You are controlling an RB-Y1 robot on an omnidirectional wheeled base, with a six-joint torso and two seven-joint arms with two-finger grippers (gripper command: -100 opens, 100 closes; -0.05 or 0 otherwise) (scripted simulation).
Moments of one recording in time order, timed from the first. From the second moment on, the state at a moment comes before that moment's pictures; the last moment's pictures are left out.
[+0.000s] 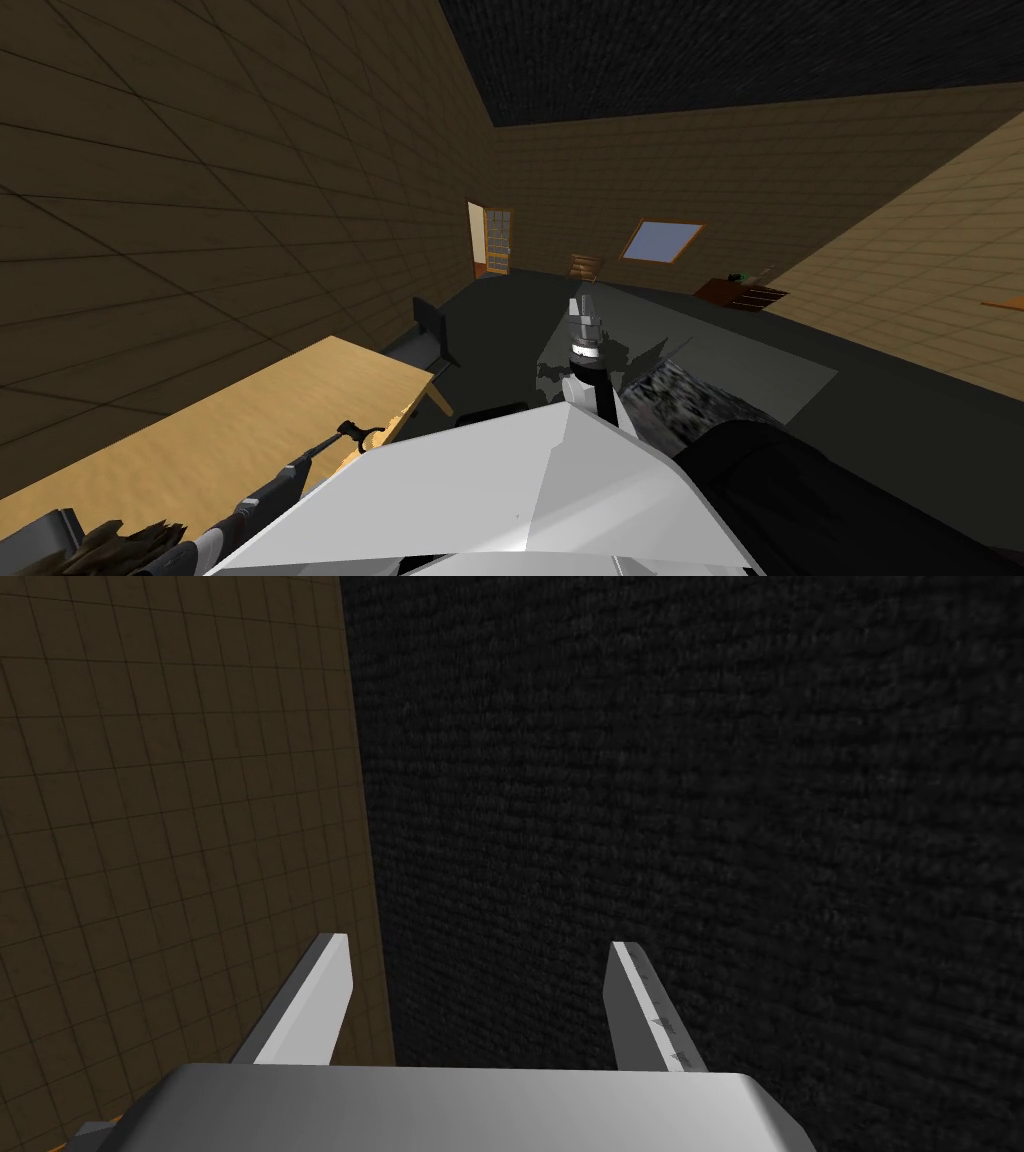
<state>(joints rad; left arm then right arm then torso) 0.30 0.95 -0.45 -0.68 -0.22 -0.87 1.09 0.53 -0.02 -0.04 -2.27 -0.03 -0.61 0.04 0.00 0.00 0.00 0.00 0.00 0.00</state>
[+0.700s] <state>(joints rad) 0.30 0.95 -0.45 -0.68 -0.22 -0.87 1.09 0.53 -0.02 -0.04 -2.27 -0.03 -0.61 0.04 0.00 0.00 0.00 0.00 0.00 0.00</state>
